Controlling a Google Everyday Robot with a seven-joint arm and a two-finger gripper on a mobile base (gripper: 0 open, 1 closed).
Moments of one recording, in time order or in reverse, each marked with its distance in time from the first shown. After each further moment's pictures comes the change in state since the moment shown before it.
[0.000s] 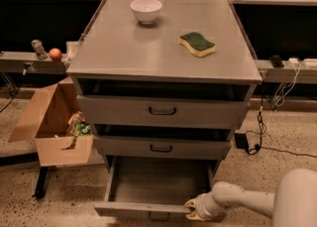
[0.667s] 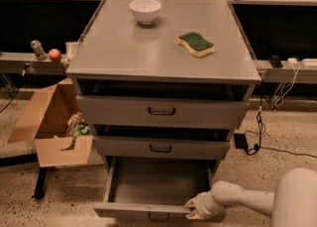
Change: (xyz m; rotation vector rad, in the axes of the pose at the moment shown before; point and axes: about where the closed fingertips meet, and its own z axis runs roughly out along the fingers) arm -0.002 0.000 -0.003 0.000 0.000 0.000
